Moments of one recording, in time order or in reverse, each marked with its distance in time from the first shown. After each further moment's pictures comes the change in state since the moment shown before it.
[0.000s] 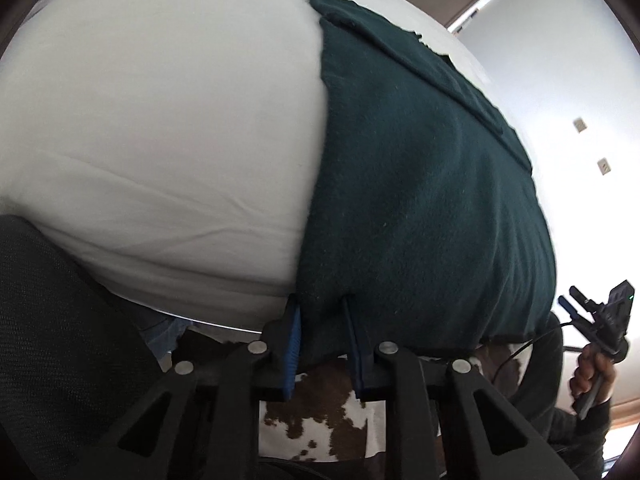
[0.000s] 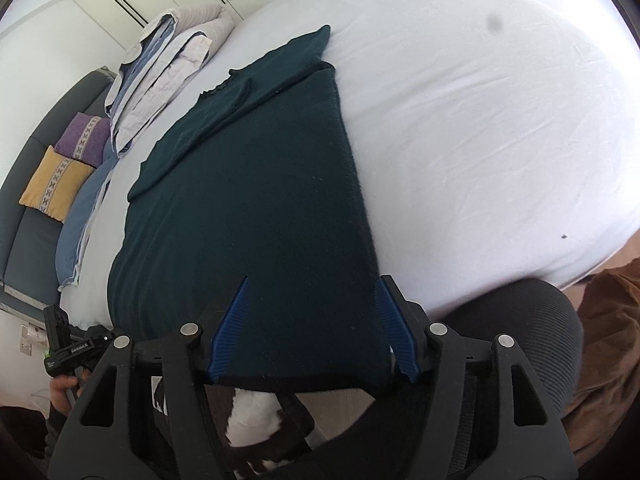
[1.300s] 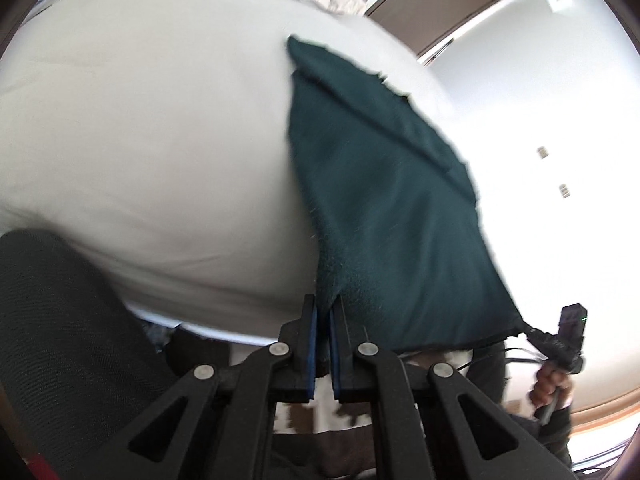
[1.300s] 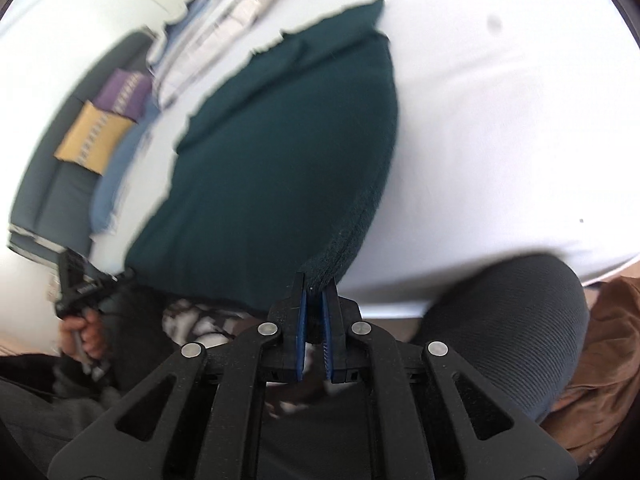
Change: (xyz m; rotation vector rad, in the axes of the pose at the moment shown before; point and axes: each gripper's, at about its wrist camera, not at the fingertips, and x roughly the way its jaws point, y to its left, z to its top) left arm -0.075 0.000 0.010 -0.056 -0.099 -0.200; right arm -0.063 -0.011 0.021 -0.088 0.095 0.202
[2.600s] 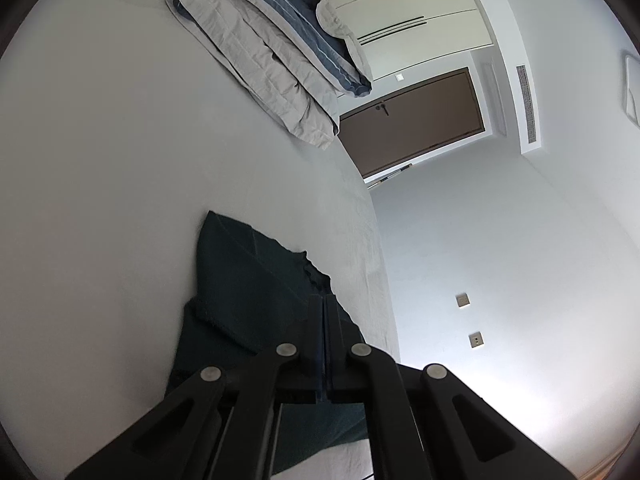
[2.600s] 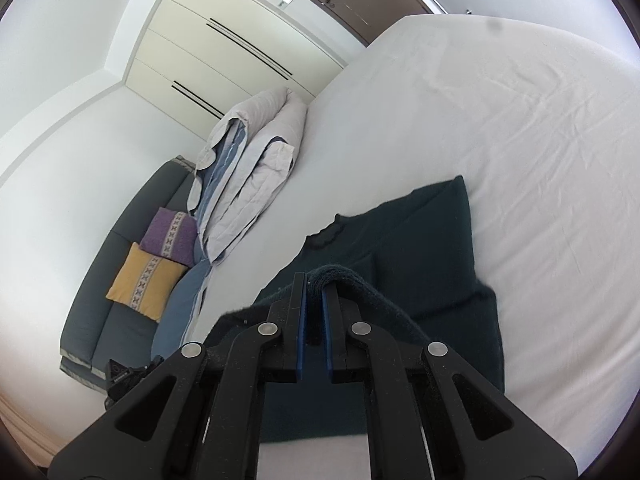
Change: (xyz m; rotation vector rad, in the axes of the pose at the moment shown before) left arm 0.004 -0.007 0.226 -0.257 -0.329 -0.300; right arm 0.047 0.042 0.268 0.147 -0.368 0.165
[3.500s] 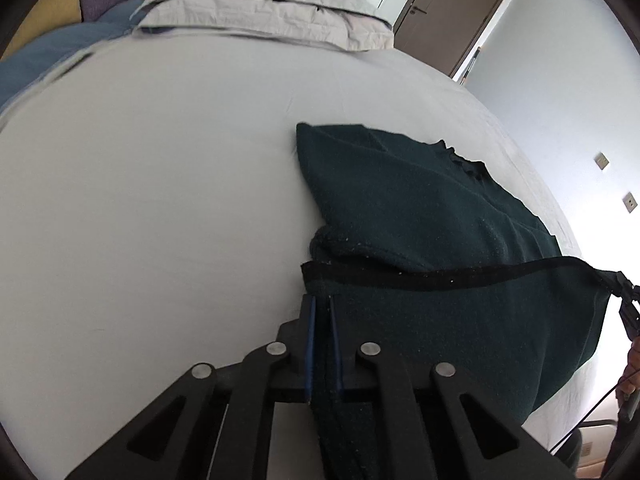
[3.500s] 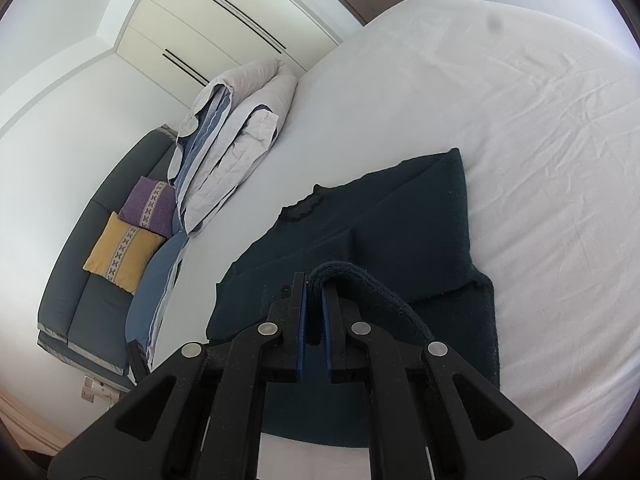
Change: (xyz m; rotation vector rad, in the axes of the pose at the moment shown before) left arm 0.093 0.050 -0.077 0.478 0.155 0.551; right arm 0.040 -0.029 -0.027 -0.054 0.088 -0.046
